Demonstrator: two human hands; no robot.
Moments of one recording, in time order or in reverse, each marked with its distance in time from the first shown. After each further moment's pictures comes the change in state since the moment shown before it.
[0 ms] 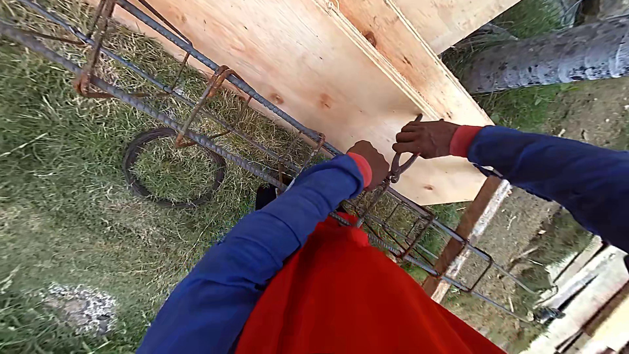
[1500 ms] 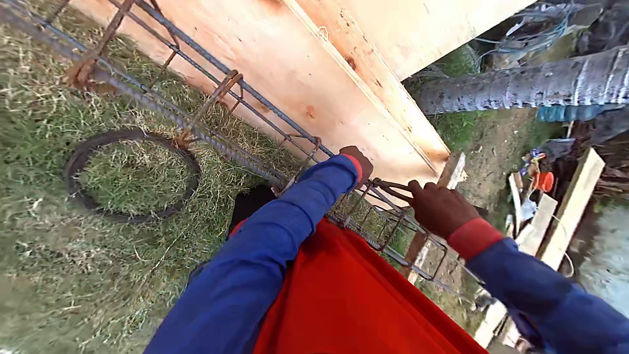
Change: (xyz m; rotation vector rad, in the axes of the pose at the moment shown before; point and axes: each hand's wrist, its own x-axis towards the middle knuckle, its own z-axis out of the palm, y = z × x) left_hand -0.007 0.005 0.009 -0.108 0.126 -0.050; right_hand 0.023 -0.232 -0.121 0.335 -0.465 1.376
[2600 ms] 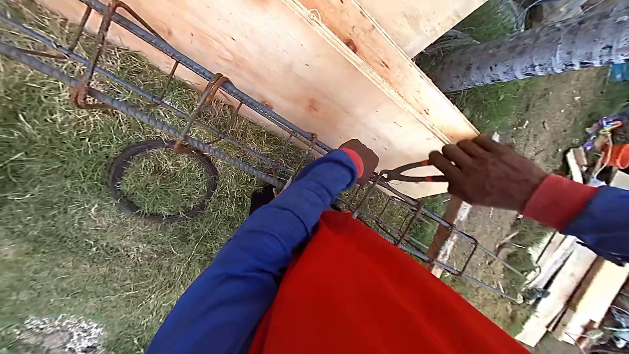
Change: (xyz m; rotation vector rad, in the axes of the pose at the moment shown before) left_hand 0.009 -0.004 -0.006 0.079 -0.083 0.039; right_hand 0.044 0.096 -0.009 -0.370 0.612 -0.755
